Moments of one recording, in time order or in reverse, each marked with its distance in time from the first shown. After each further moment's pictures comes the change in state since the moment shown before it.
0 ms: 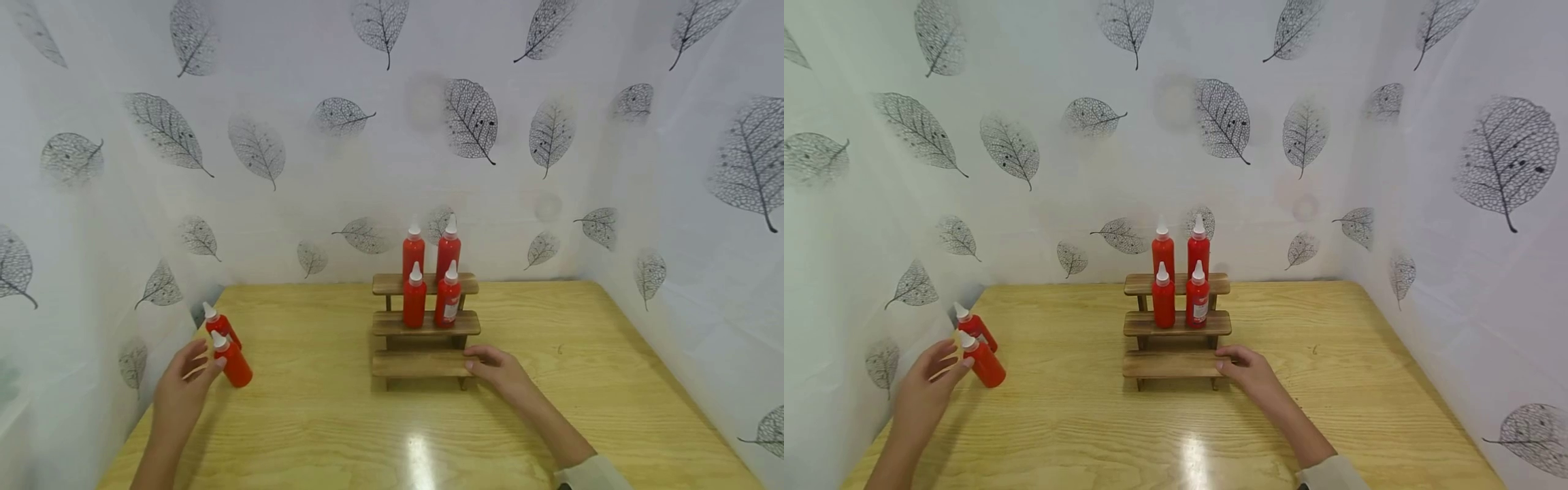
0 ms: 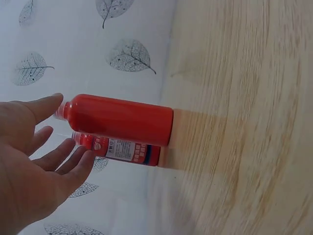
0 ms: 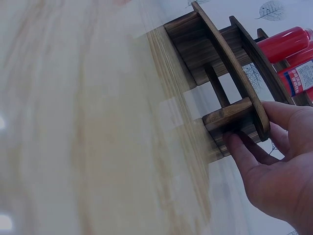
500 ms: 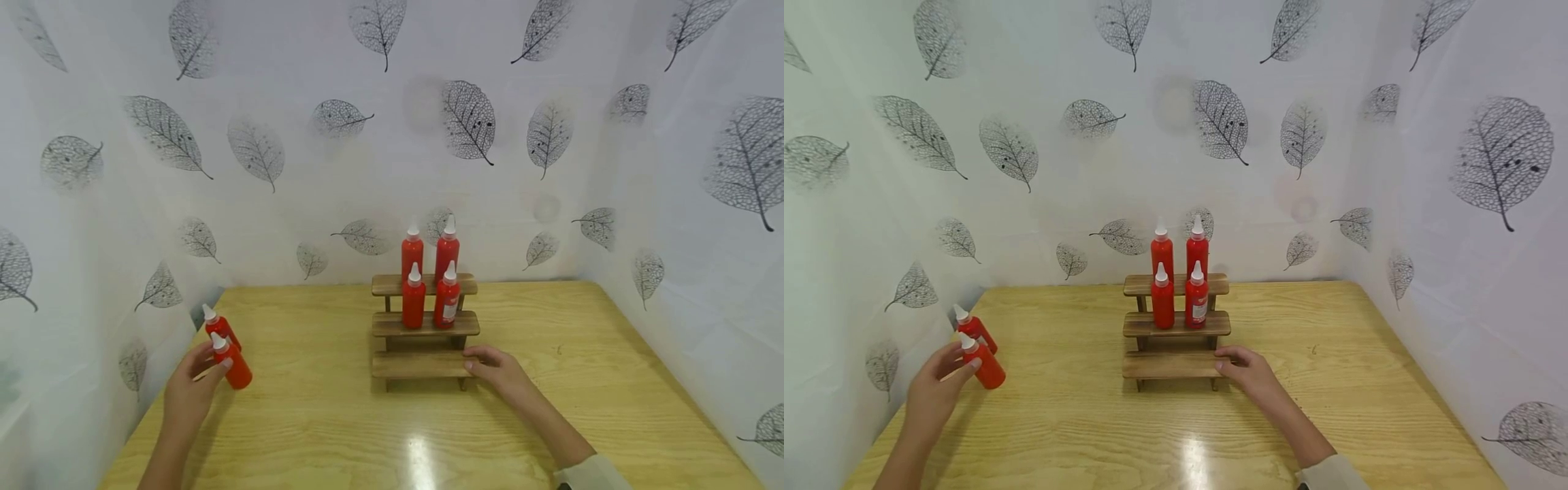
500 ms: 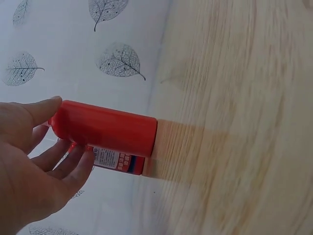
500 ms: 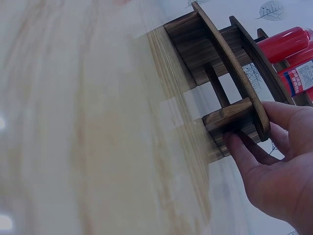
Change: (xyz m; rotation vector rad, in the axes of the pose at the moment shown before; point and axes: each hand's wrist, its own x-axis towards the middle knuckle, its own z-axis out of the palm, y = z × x) left_hand 0.007 -0.005 0.009 -0.034 -0.072 -0.028; right_hand 0.002 0.004 0.001 -0.013 0.032 0.016
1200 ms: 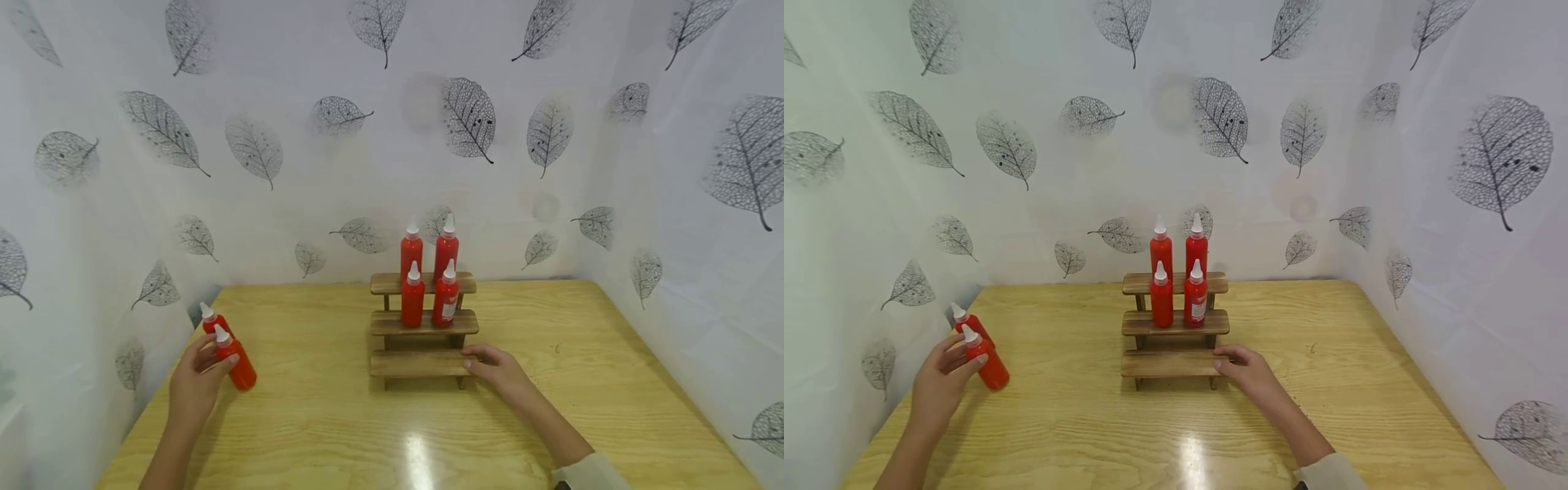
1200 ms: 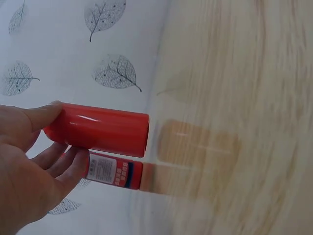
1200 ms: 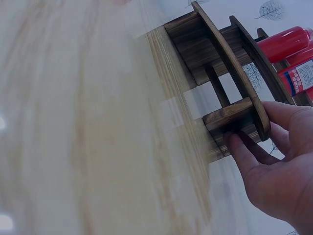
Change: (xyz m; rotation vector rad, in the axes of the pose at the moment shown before) left_hand 0.003 0.006 0.010 -0.061 0.044 0.001; right_hand -0.001 0.000 -0.001 0.001 -0.014 -0.001
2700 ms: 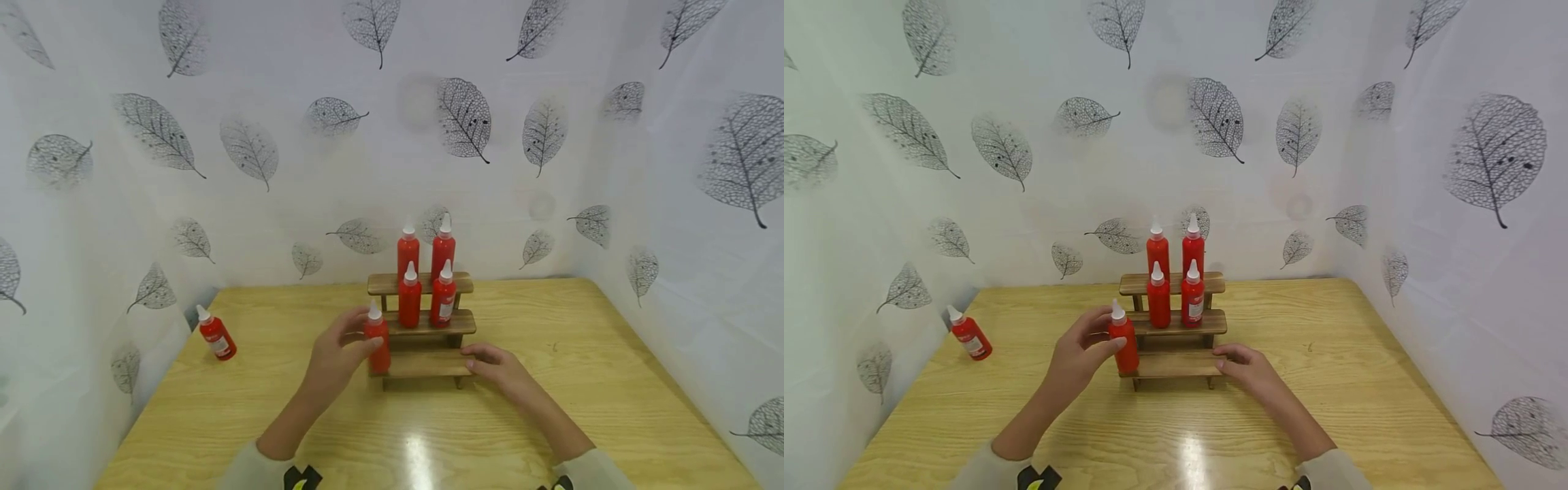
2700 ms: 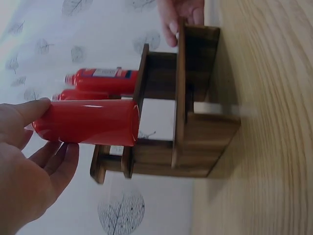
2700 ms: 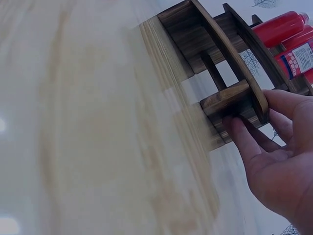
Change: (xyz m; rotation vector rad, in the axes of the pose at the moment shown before) left_hand -0.068 0.120 0.153 -0.293 -0.428 0.459; right_hand 0.003 0.005 -0.012 0.025 -0.092 -0.015
